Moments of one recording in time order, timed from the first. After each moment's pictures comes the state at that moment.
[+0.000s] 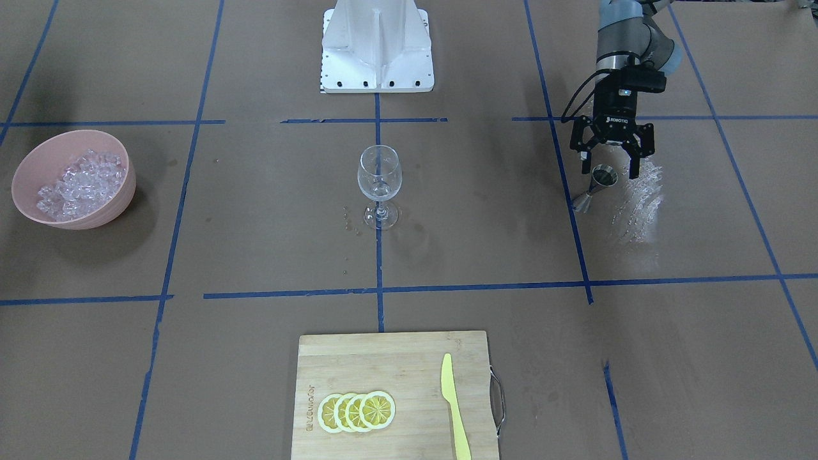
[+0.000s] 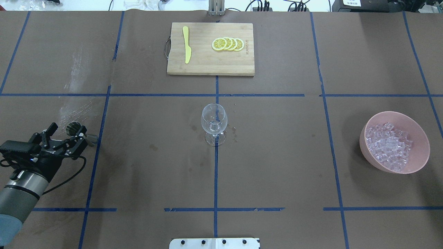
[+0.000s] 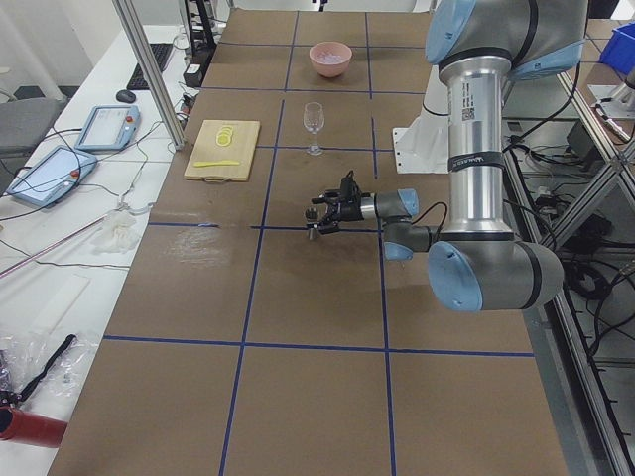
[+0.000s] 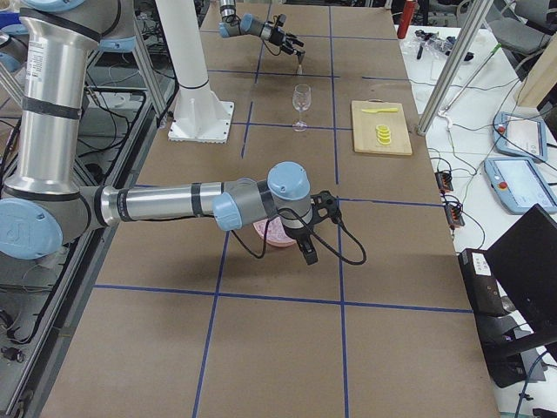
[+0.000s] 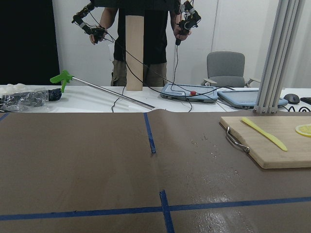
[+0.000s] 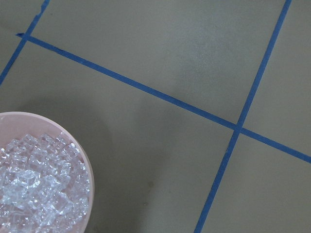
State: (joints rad) left arm -0.18 -1.42 -1.70 -2.85 -0.54 -1.09; right arm 1.46 -1.77 1.87 -1.32 2.35 -0.09
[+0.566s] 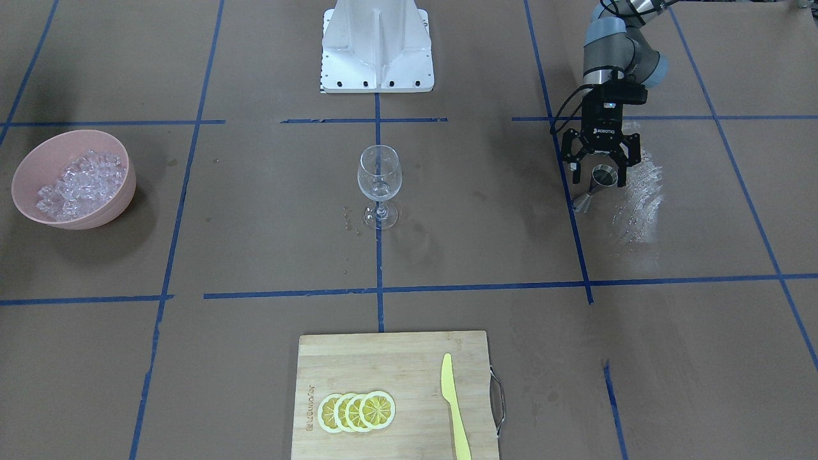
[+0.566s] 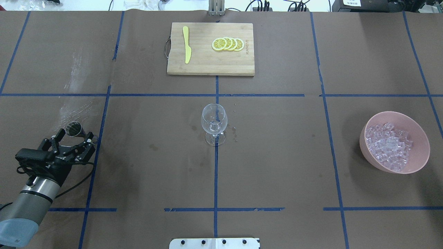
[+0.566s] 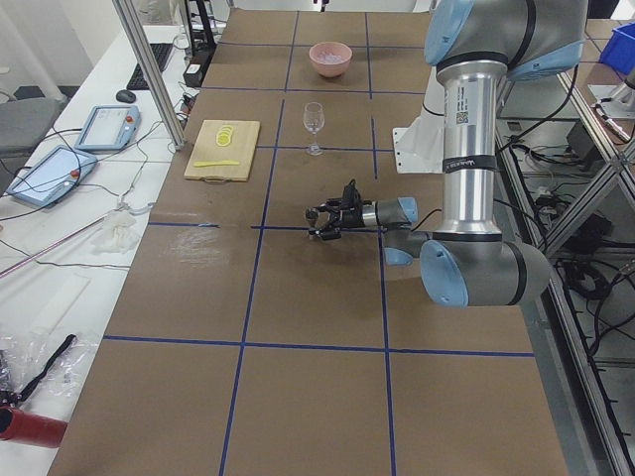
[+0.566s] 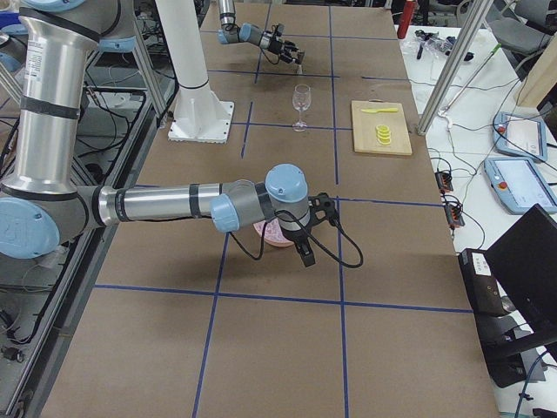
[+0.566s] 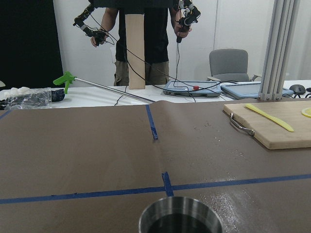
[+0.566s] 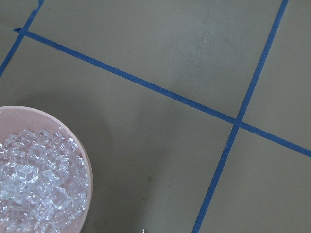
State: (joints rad) left arm -0.15 -1.48 -1.60 -2.85 -0.49 -1.09; right arm 1.46 -1.78 1.87 -1.32 2.35 -0.09
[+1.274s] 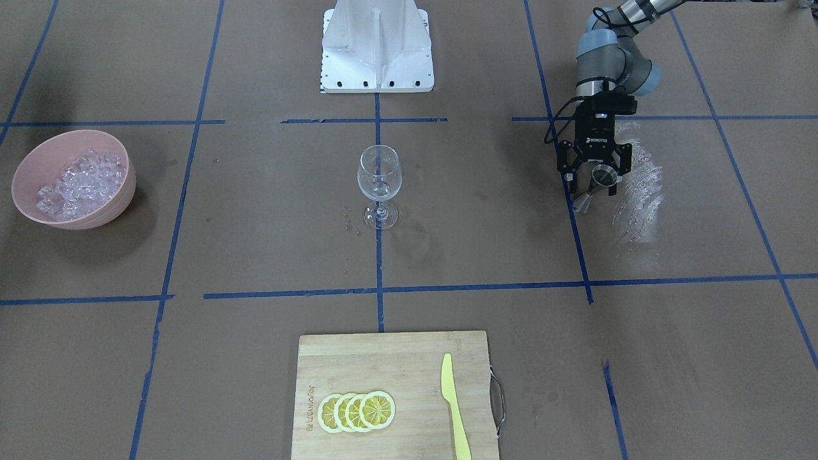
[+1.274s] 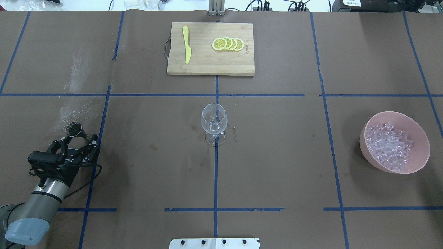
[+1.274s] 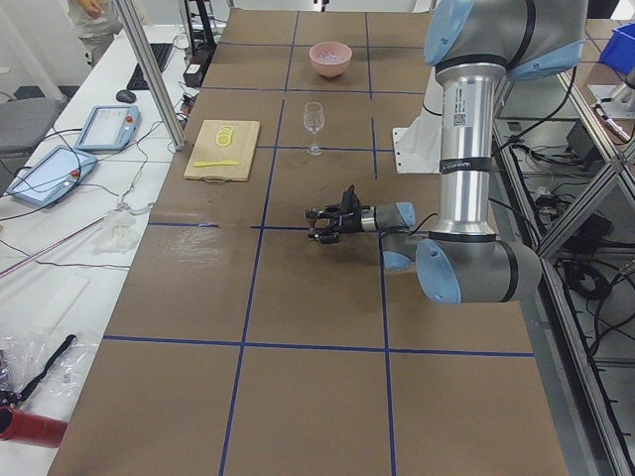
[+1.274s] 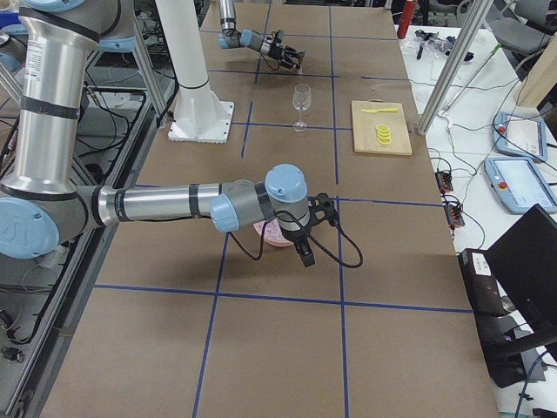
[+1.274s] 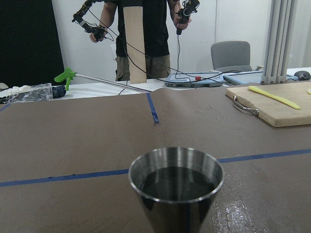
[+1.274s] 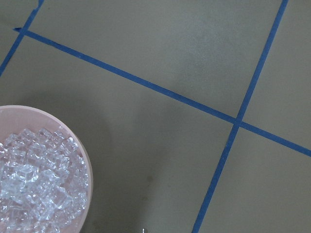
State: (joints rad) left arm -0.15 -1.51 -1.54 -2.85 -0.49 -1.09; right arm 1.46 -1.78 1.87 -1.32 2.35 -0.09
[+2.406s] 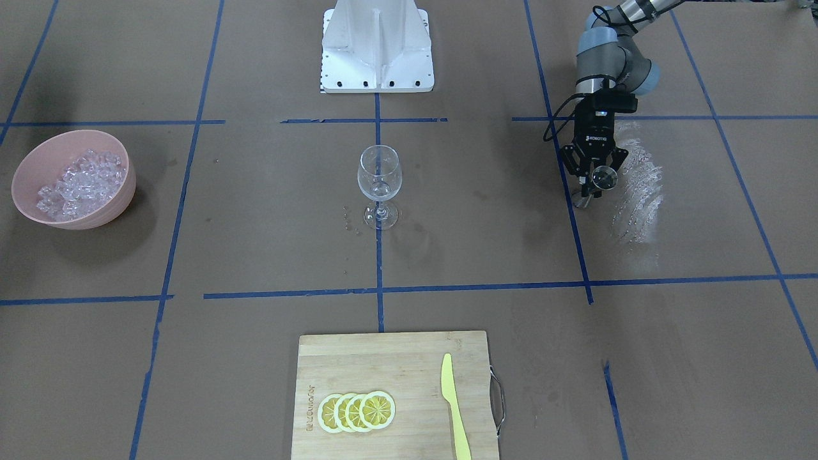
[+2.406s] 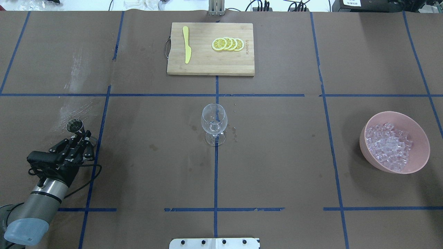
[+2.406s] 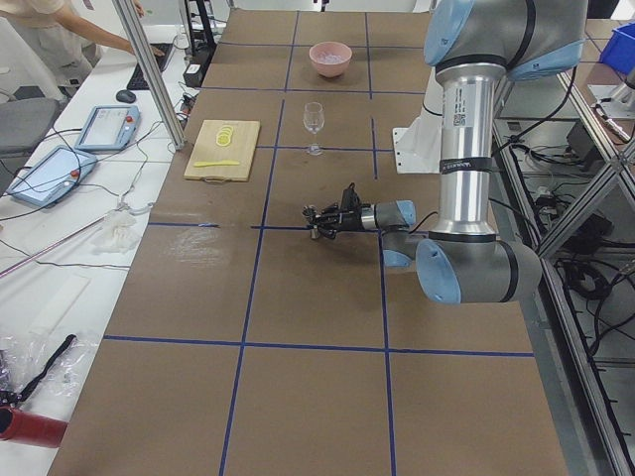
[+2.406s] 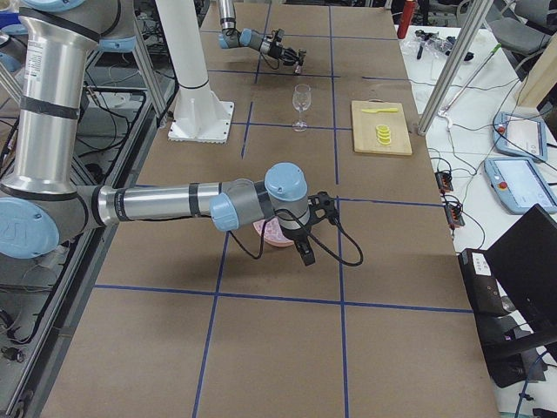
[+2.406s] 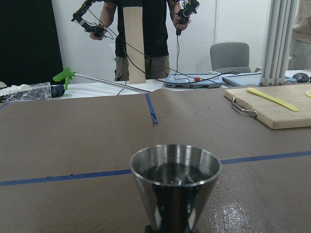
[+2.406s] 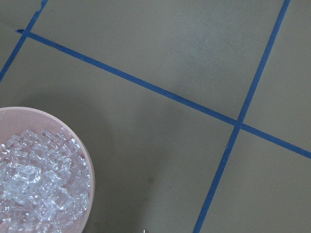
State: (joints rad) left arm -0.15 -1.51 -1.57 -2.87 -0.49 -1.09; right arm 1.46 -1.78 1.88 -1.32 2.35 -0.09
